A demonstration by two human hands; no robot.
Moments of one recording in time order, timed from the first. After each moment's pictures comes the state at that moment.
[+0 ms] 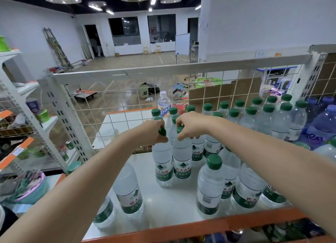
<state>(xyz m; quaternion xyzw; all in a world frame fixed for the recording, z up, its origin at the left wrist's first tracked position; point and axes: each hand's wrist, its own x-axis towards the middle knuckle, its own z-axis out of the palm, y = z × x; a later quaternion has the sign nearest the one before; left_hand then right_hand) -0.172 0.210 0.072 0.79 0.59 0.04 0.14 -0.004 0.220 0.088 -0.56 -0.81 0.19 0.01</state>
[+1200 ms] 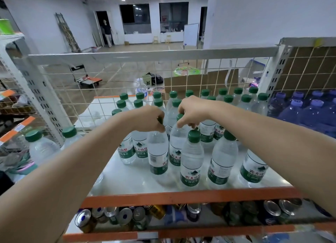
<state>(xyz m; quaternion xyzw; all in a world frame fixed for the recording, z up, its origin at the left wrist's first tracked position) -0.027 0.153 0.093 0.80 0.59 -0.03 0.11 0.145 0.183 0.100 -0.52 -0.84 0.15 -0.01</state>
